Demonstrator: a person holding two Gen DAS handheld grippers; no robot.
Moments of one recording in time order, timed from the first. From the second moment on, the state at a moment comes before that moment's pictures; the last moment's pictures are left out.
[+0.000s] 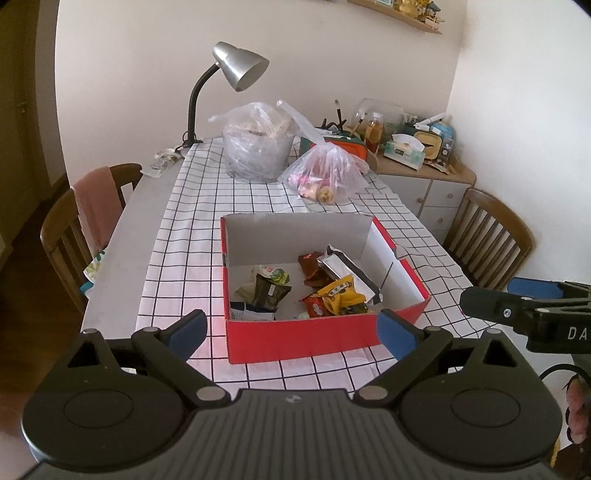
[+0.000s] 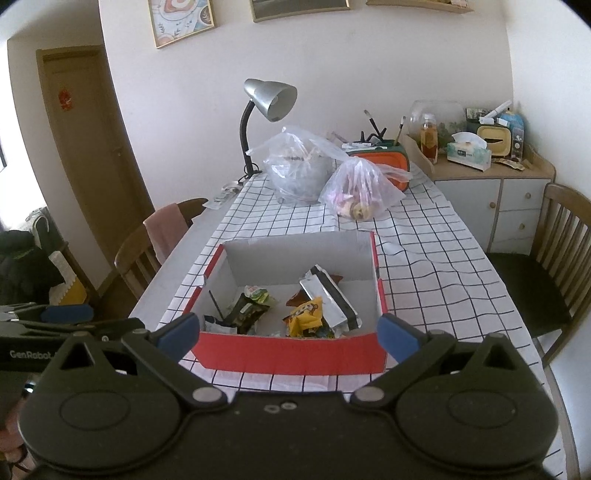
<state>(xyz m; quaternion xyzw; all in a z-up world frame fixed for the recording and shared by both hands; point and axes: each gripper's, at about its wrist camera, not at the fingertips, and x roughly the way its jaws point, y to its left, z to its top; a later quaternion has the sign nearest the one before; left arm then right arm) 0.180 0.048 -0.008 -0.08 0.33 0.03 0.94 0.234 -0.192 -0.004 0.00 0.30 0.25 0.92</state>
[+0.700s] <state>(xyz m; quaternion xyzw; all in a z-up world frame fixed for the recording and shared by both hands) 0.177 0.039 -0.010 -0.08 0.33 0.03 0.94 0.234 -0.195 -0.010 0.02 0.31 0.25 0.92</state>
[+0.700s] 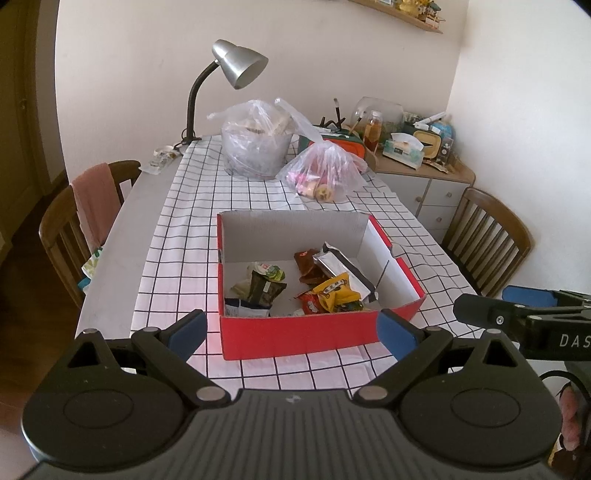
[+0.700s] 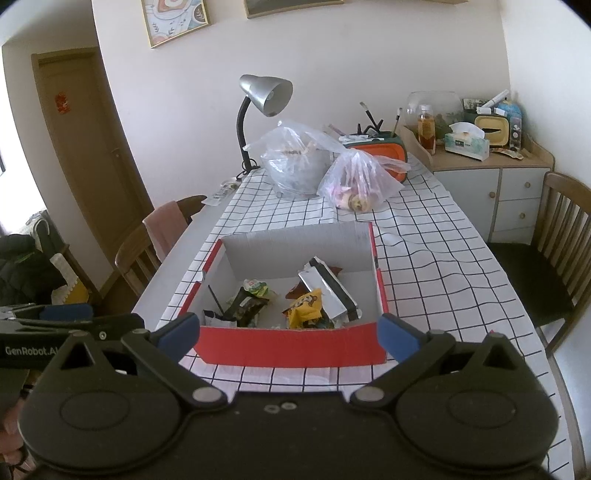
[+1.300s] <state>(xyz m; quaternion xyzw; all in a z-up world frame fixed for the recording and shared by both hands) 0.167 0.035 -0.010 -0.08 0.33 0.02 0.94 0.219 -0.202 -0.019 0.03 0.32 0.23 0.92</state>
